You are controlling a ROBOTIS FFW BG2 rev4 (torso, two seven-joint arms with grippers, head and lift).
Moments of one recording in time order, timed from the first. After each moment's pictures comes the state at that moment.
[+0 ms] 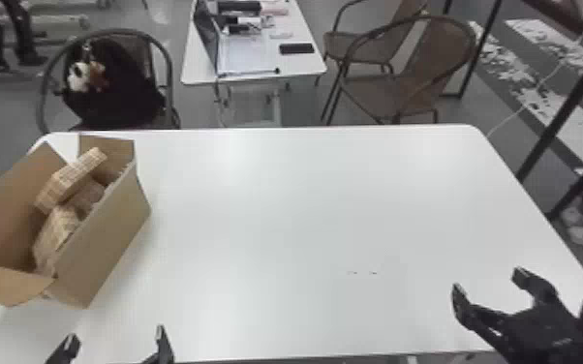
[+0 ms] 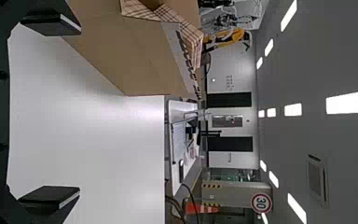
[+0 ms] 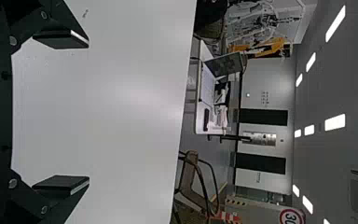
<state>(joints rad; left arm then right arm) 0.81 0.00 0.00 -2.05 -0.04 -0.24 0.15 0.60 -0.08 -0.19 -2.15 -0.03 0.20 0.38</state>
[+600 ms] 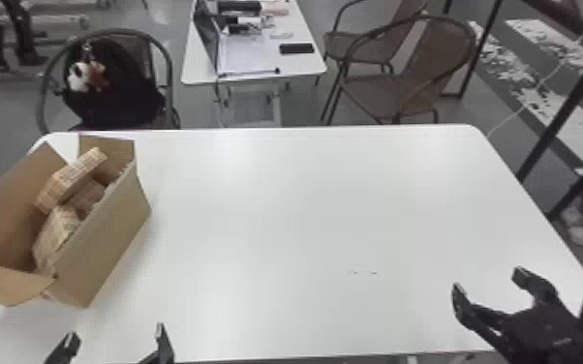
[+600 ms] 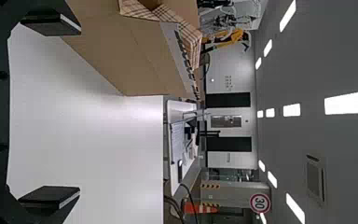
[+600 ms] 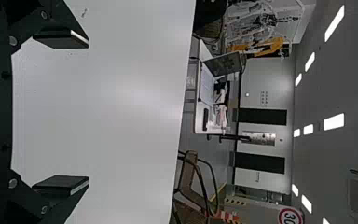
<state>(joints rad) 0.81 0.00 0.00 -2.05 -0.04 -0.25 0.15 0.60 -0.08 -0.19 -2.15 -0.03 0.19 0.38</state>
